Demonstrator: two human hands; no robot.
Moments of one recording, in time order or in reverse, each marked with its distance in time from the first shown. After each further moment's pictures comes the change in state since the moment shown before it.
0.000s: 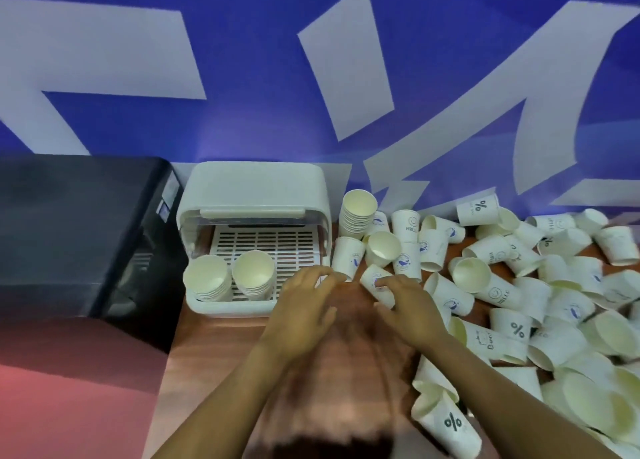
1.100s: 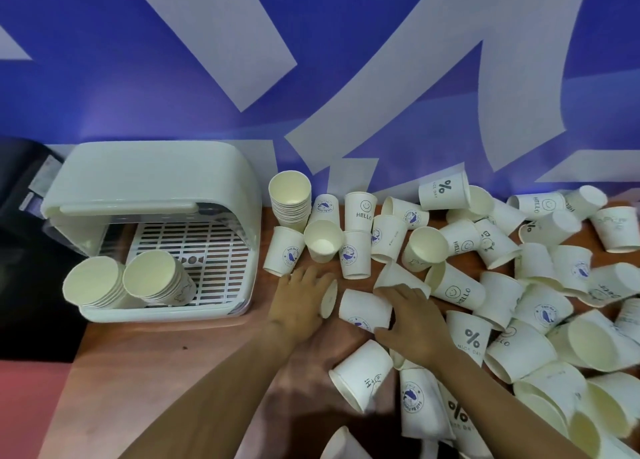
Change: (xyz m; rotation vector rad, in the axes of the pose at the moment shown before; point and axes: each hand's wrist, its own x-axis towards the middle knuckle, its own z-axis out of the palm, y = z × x) left_hand 0.098 0.053 0.133 0.375 -0.396 -0.141; right_hand 0.008 0.148 -0.018 -0.061 -0.191 -0.018
